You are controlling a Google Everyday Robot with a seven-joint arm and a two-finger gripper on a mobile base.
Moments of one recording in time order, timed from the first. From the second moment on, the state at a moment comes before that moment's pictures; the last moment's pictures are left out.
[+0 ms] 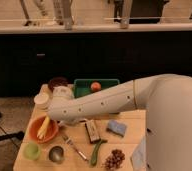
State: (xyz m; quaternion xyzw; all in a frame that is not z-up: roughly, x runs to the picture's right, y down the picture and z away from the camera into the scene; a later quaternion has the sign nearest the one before) arm -0.094 0.184 0.751 -0.25 0.08 0.06 0.96
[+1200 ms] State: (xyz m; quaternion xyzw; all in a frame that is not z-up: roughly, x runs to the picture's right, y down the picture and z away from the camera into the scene) arm -0.020 0.202 0.784 -0.29 0.13 0.09 0.95
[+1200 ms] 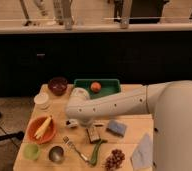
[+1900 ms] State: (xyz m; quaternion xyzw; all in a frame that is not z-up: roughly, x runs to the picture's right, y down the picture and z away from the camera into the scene) arm -0.059 0.206 0.782 -0.28 0.12 0.05 0.95
